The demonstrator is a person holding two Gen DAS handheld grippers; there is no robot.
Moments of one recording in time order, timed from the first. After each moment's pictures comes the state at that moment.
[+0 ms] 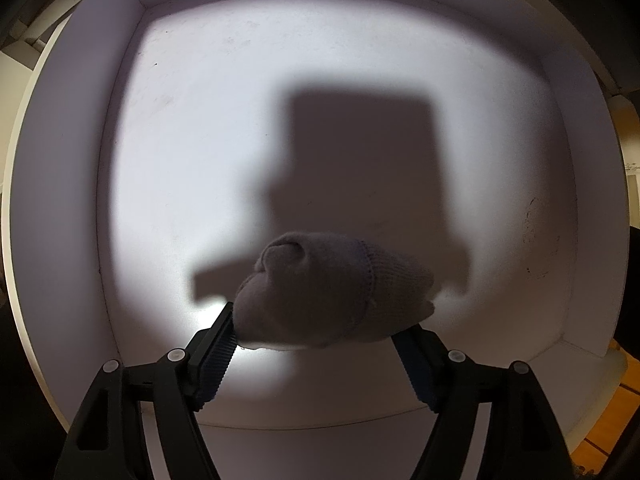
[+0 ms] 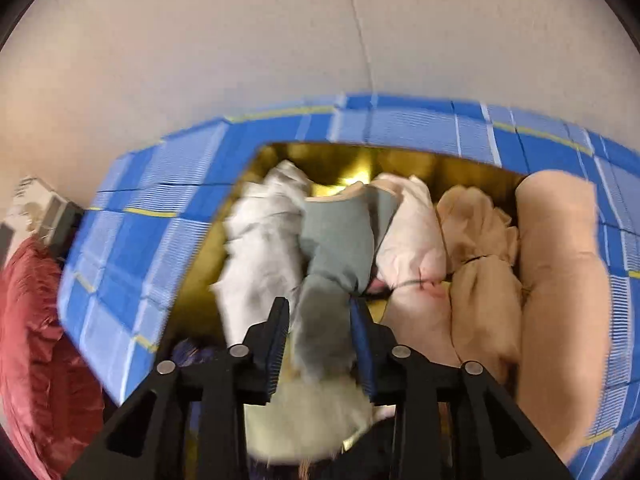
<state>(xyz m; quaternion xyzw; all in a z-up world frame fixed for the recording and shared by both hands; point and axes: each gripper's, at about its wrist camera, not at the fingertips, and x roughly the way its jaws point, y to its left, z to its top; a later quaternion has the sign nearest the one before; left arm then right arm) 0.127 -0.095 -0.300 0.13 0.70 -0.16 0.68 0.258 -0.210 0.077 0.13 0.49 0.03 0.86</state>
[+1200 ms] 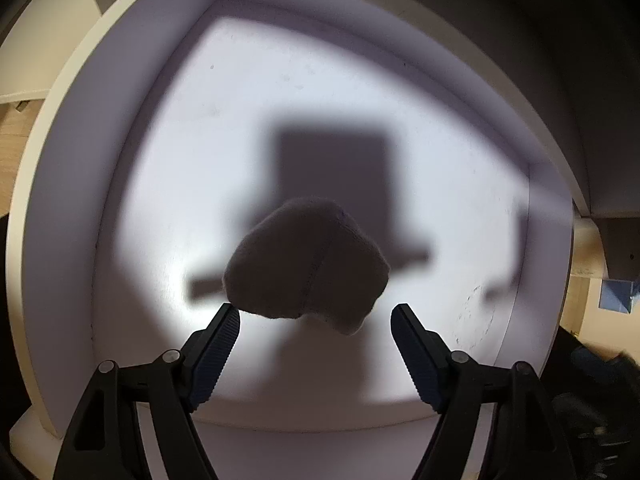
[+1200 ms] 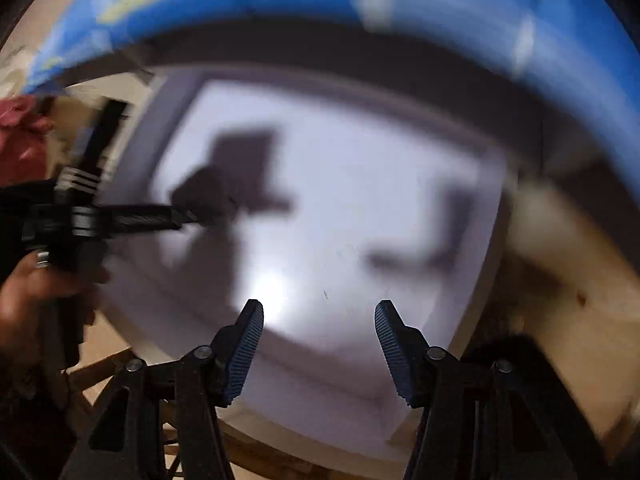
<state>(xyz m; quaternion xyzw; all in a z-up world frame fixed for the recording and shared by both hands) 0.115 -0.037 -0.283 -0.06 0.70 -0.13 0.70 -0.025 -0.195 -0.137 0.04 0.67 0.04 0.74</state>
